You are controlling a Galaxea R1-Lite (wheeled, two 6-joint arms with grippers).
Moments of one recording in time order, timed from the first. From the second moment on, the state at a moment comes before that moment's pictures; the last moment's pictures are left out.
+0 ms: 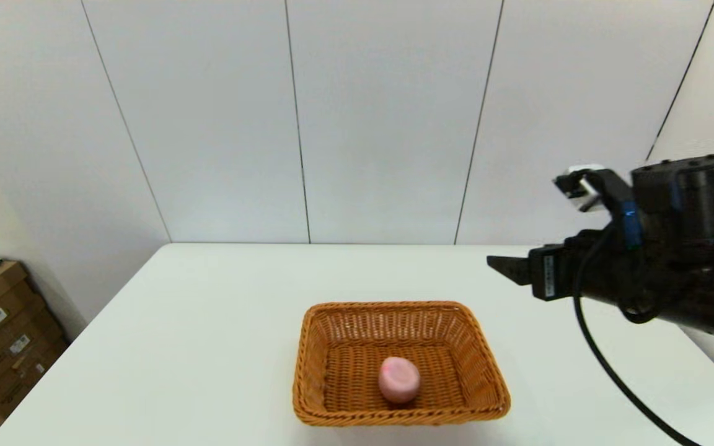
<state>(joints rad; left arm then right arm) -0.02 0.00 0.00 0.00 0.03 -0.07 0.43 1.48 -0.80 -0.22 -0.16 0.10</state>
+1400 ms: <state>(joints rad) -0.02 0.00 0.00 0.00 0.03 -0.08 0.01 0.32 -0.09 -0.19 -0.22 -0.16</state>
